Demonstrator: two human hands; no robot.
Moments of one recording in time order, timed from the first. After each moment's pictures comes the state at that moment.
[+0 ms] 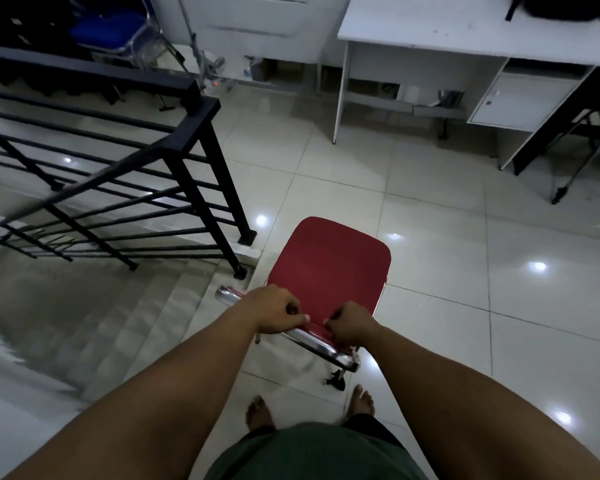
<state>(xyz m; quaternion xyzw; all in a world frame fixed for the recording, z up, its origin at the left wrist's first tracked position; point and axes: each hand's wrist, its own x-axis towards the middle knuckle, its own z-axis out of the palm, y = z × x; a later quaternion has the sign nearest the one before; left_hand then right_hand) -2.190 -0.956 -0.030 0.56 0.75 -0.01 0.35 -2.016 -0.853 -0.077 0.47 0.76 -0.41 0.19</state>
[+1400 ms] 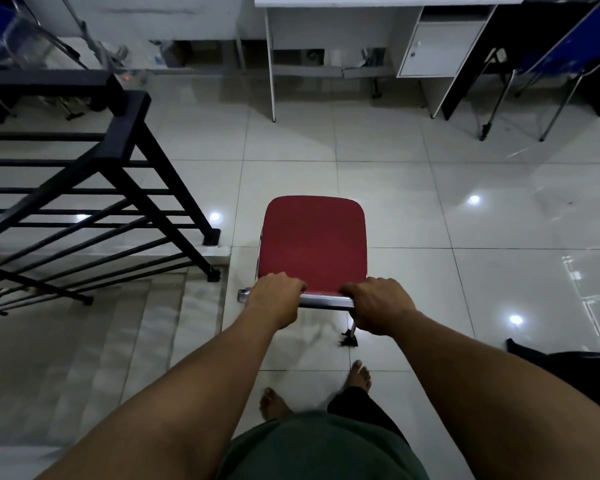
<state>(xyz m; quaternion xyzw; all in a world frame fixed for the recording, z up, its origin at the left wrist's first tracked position) -2.190 -0.950 -0.048 0.69 0.70 -0.09 0.16 -1.988 -0.882 -0.042 0.39 0.90 -0.12 0.15</state>
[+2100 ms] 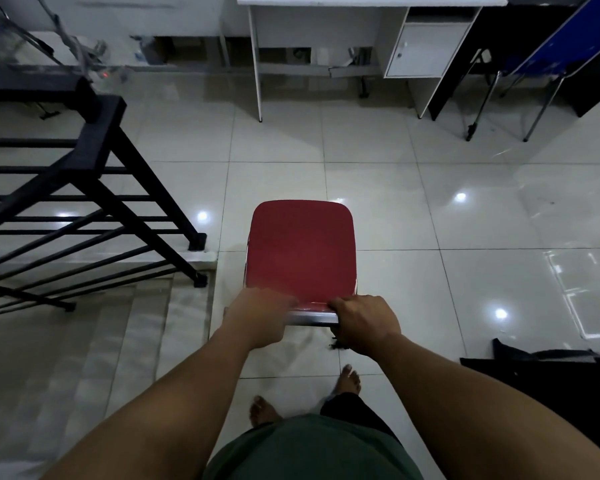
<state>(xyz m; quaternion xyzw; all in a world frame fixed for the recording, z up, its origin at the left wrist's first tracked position) -2.205 -0.937 -0.055 0.74 0.65 -0.07 0.15 -1.988 -0.877 -0.063 0.39 0.91 -0.09 0.08</state>
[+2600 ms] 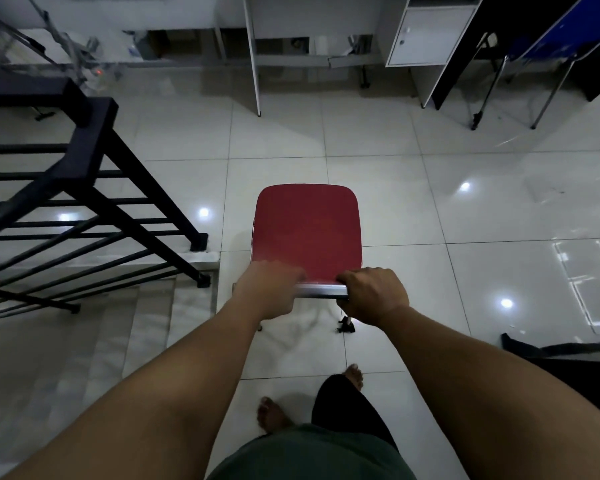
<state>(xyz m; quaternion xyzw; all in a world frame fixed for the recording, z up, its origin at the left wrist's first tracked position) -2.222 -0.876 -0.054 0.75 0.65 -0.06 0.13 -2.006 -0.820 -0.061 0.42 0.90 -0.08 0.07</state>
